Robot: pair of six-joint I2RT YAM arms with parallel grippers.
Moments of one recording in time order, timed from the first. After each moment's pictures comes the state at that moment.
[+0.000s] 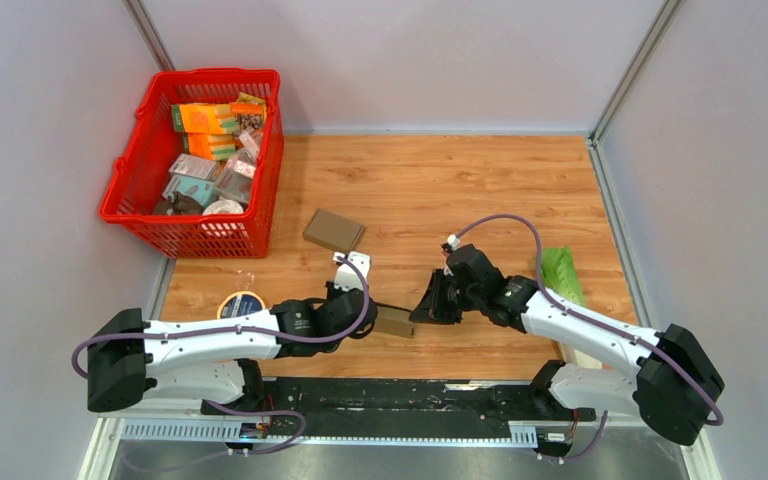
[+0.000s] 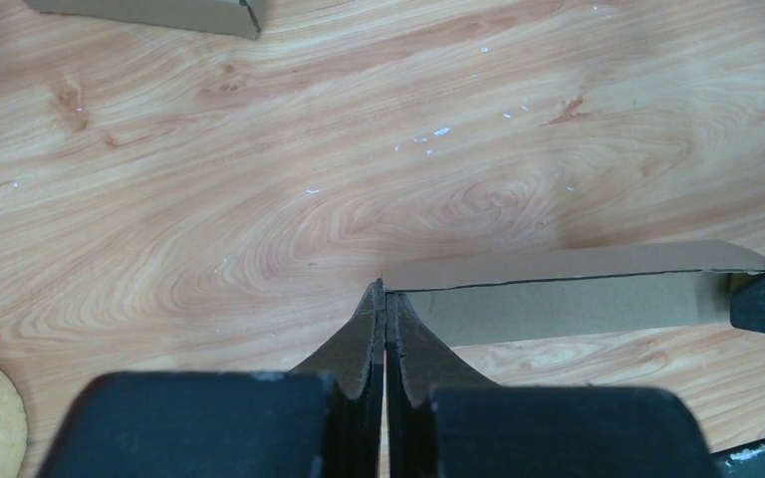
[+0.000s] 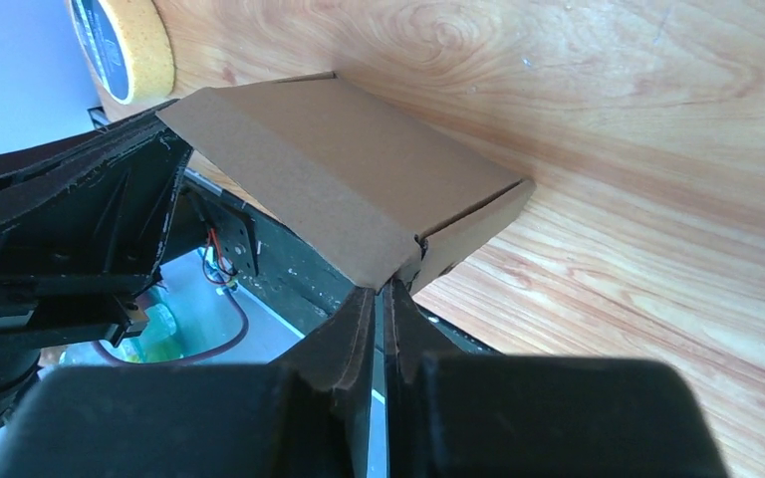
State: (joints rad) left arm -1.23 1.13 0.65 -0.37 -0.69 -0.67; right arm 0.82 1.15 0.66 -0.32 -0.25 1.01
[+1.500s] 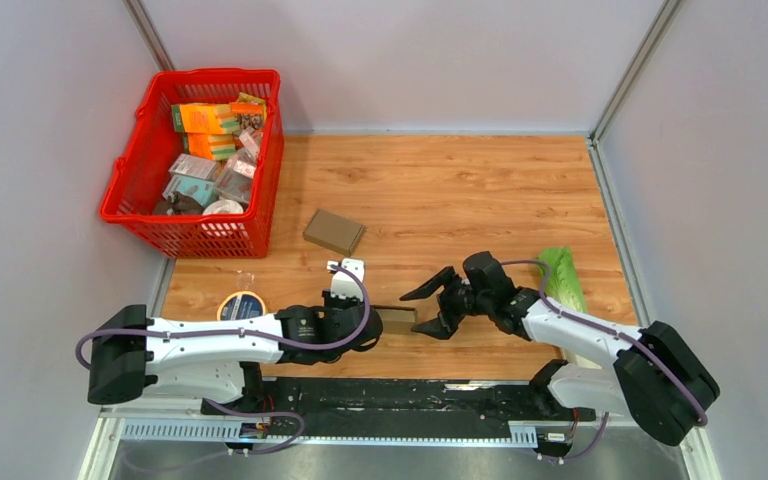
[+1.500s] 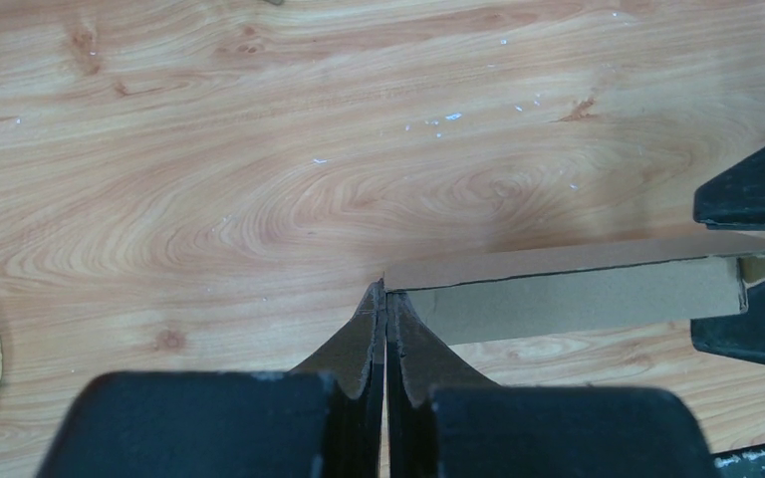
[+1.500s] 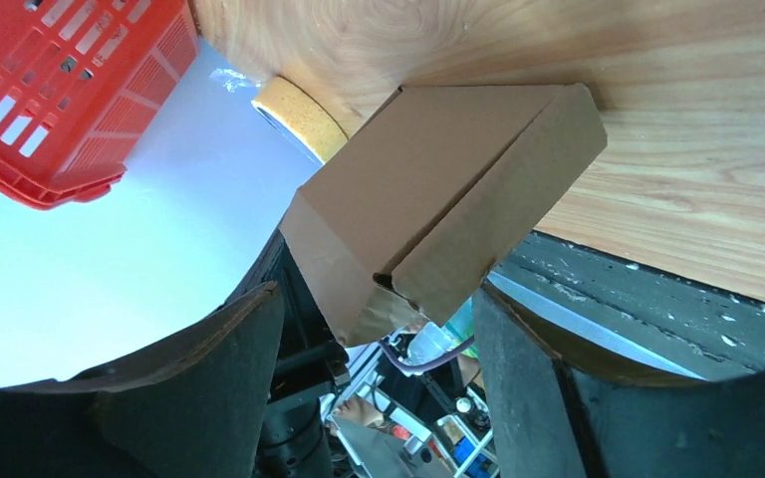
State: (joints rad) left arm -1.31 1.14 0.67 -0.48 -0.80 -0.88; right arm 0.69 1.16 0.45 -0.01 -0.48 1.77
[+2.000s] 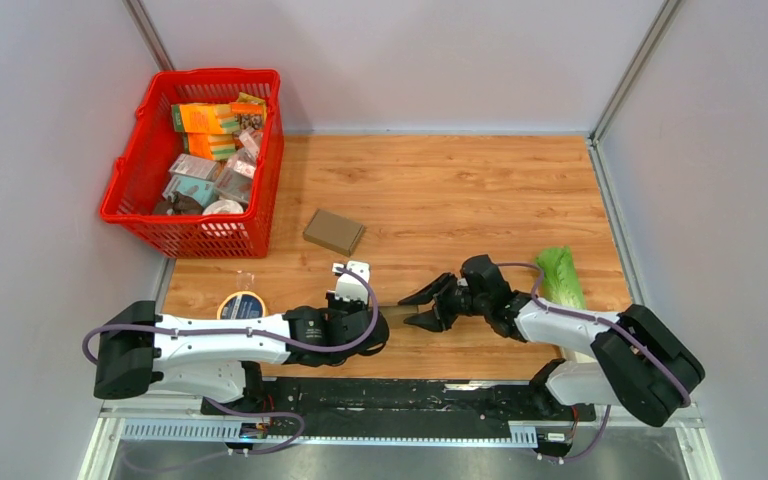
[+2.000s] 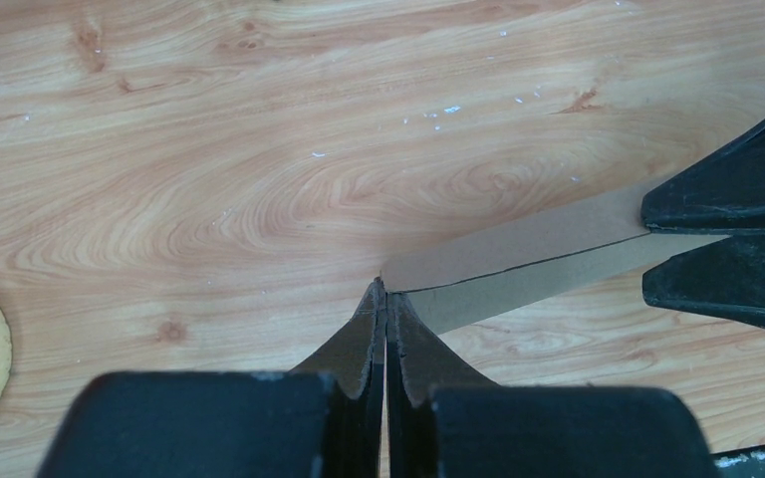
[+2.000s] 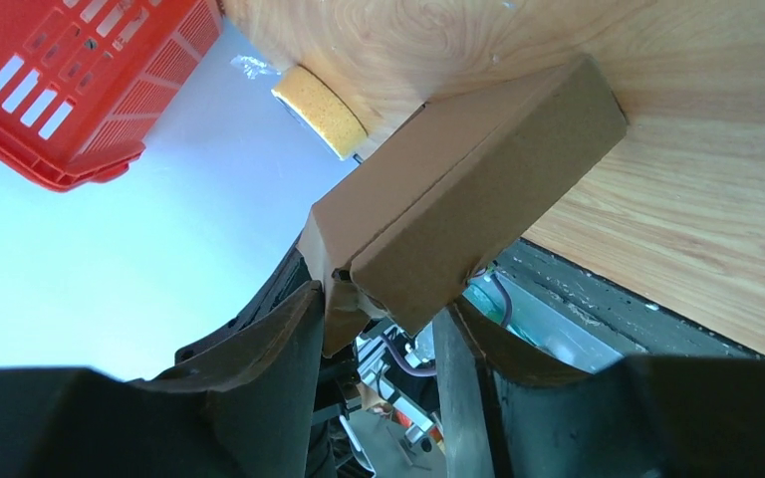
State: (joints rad) left arm -1.35 1.19 0.71 -0.54 -0.84 -0.92; right arm 0.69 1.28 0.39 0.23 -0.51 1.80
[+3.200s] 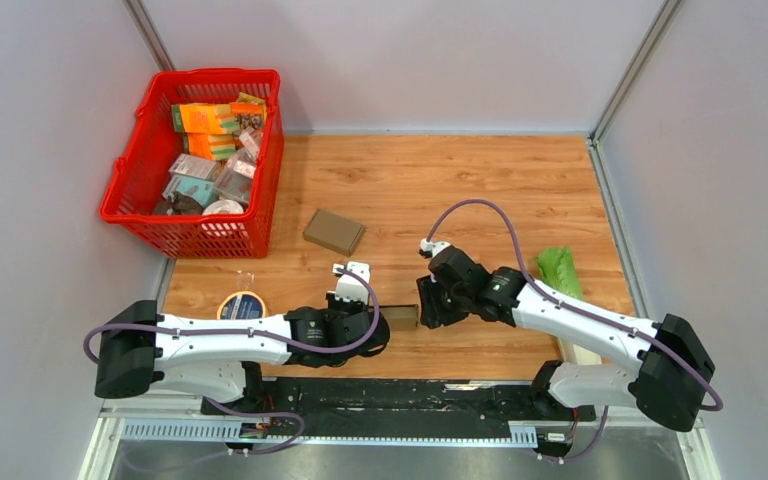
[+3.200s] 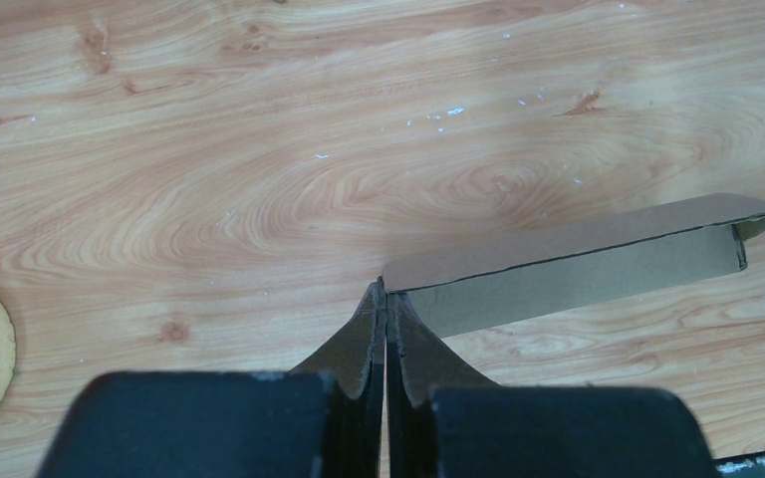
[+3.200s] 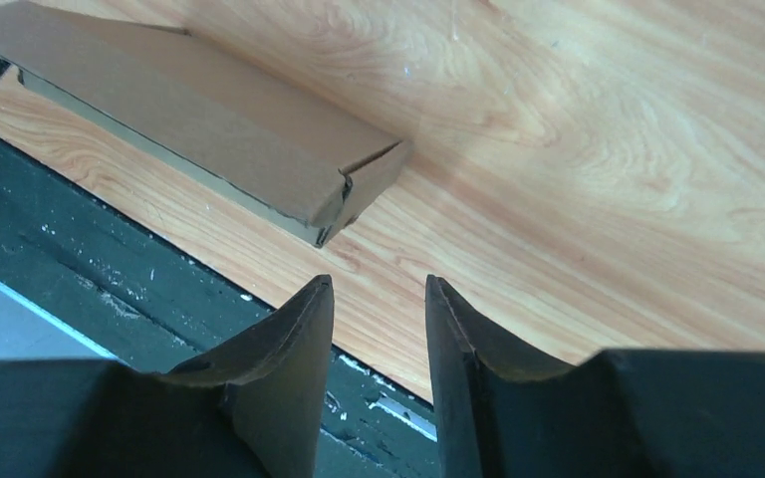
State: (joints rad) left arm -1.35 1.20 0.71 -0.55 -0.85 -0.93; right arm 0.92 1.20 0.80 -0.58 -0.03 0.55
